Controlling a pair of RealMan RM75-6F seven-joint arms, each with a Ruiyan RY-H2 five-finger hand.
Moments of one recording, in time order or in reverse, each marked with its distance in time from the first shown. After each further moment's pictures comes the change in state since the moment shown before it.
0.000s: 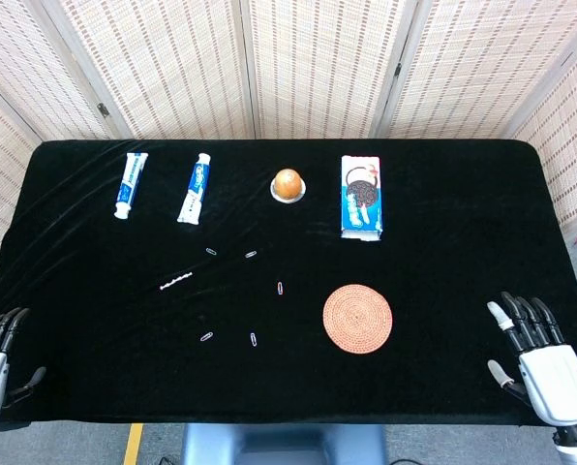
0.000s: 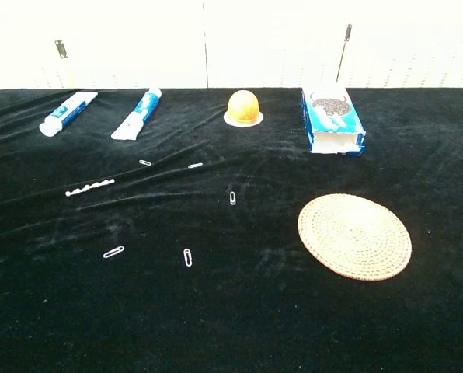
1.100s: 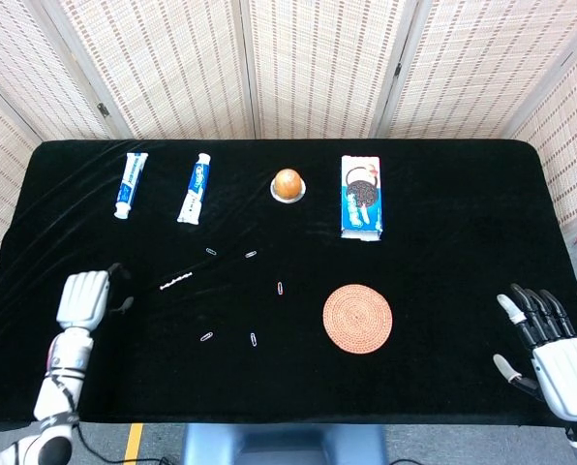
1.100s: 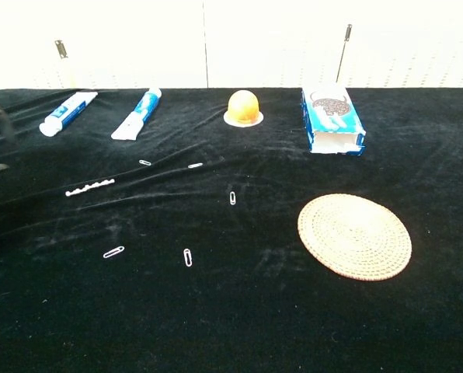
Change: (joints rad) left arm -0.394 -0.261 -0.307 -0.051 -0.468 -0.399 0.365; right arm 0.018 0.057 0.014 0.005 -0.002 0.022 0.148
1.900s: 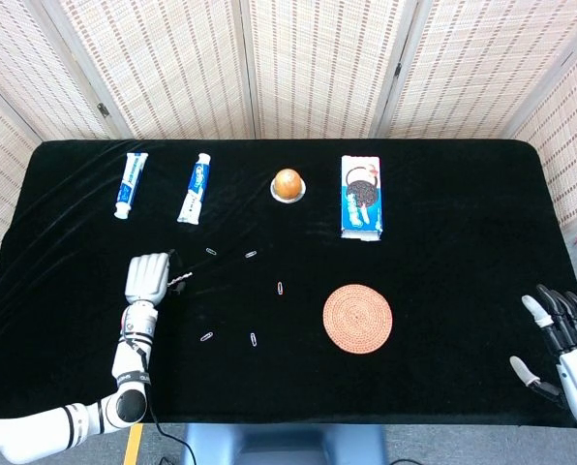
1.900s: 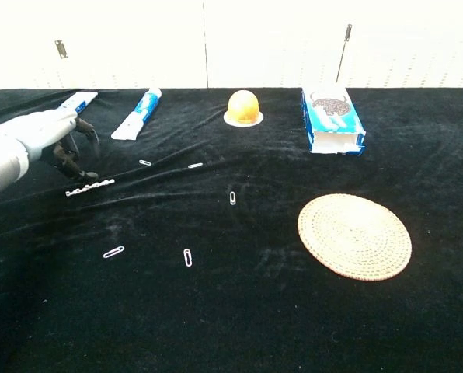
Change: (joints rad) left arm -0.246 -0.272 -0.054 0.191 -0.277 -0.038 0.198; right arm -0.033 0.016 0.005 0.034 0.000 0.081 0.093
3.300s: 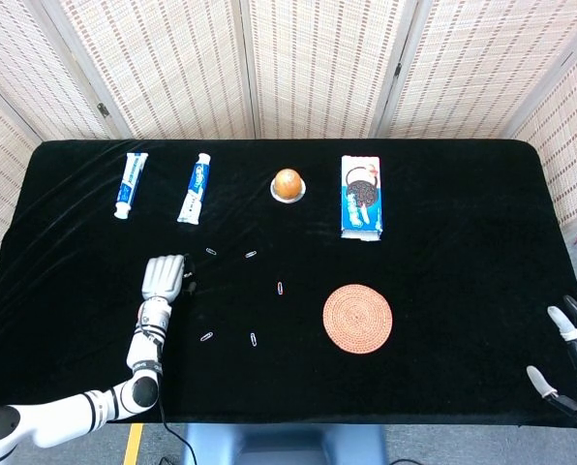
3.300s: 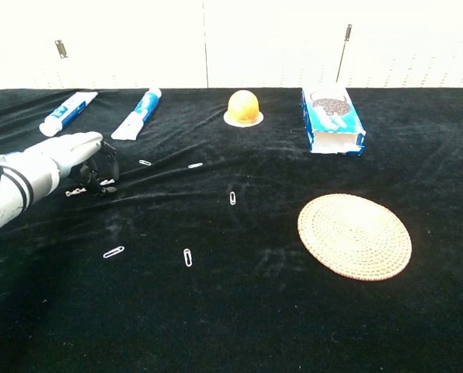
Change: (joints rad) left arm -0.090 -0.091 0.035 0.223 -0.062 -0.129 -0.067; right arm -0.064 -0.024 0.003 0.038 0.003 0.080 0.024
